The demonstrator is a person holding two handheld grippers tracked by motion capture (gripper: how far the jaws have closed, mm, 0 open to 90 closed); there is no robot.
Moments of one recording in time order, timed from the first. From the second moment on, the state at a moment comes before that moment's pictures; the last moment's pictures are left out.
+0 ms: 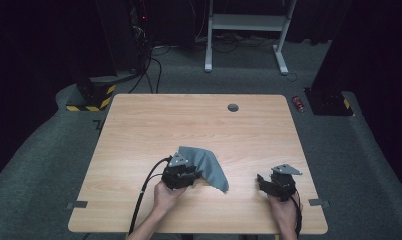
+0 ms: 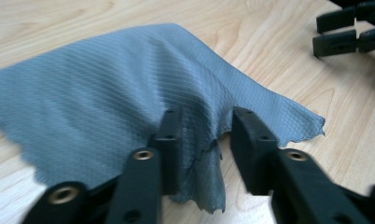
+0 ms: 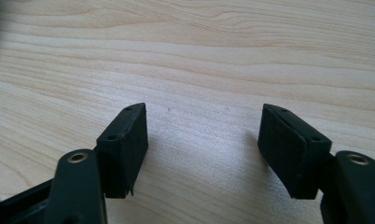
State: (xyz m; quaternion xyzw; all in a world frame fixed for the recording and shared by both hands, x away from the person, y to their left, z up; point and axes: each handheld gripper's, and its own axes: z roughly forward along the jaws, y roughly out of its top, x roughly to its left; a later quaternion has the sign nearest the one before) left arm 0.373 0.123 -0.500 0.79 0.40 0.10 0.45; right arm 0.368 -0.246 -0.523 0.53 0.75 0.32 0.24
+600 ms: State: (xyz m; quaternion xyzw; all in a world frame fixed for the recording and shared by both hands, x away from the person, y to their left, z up) left arm 0.352 0.144 -0.520 0.77 0.45 0.13 0.44; right arm 0.365 -0.167 -0.483 0.40 0.80 0.40 0.19
